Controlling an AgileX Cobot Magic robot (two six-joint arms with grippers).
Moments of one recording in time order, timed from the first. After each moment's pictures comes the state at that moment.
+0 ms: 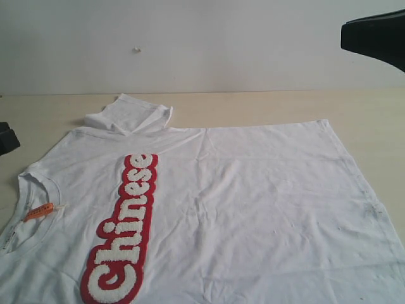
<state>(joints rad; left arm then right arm) -0.19 1.18 -0.33 0.07 -0.46 -0.40 -0.21 0.99 -0.76 -1.75 -0.87 1.61</state>
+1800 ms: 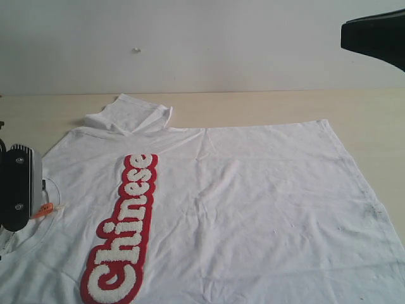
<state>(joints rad) -0.25 1.29 -0.43 0.99 -0.08 0.42 -0.21 0.99 -0.76 -1.74 -0.87 1.61</state>
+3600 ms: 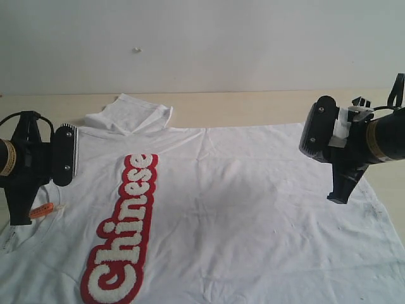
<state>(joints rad) -0.24 1.71 -0.74 1.05 0.07 0.32 -0.01 1.73 -0.79 -1.75 -0.15 0.70</state>
